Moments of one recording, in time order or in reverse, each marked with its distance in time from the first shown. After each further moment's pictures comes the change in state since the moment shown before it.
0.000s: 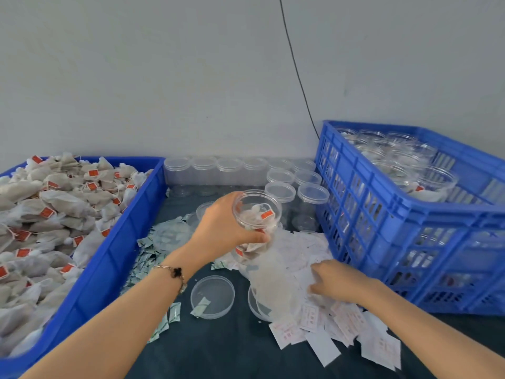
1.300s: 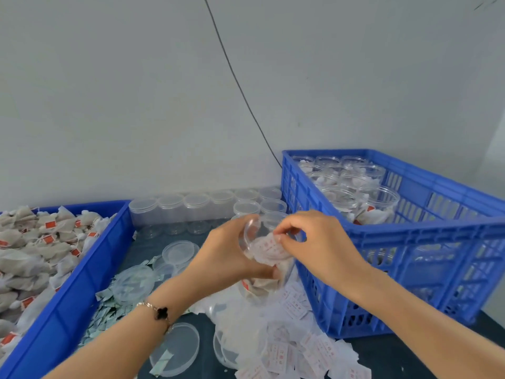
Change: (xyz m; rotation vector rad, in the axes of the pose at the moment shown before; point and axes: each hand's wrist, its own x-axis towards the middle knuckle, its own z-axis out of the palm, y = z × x) left_hand -0.004 0.095 0.021 -0.057 -0.132 0.231; right_hand -0.099 -0.018 -0.118 0.474 0.872 -0.298
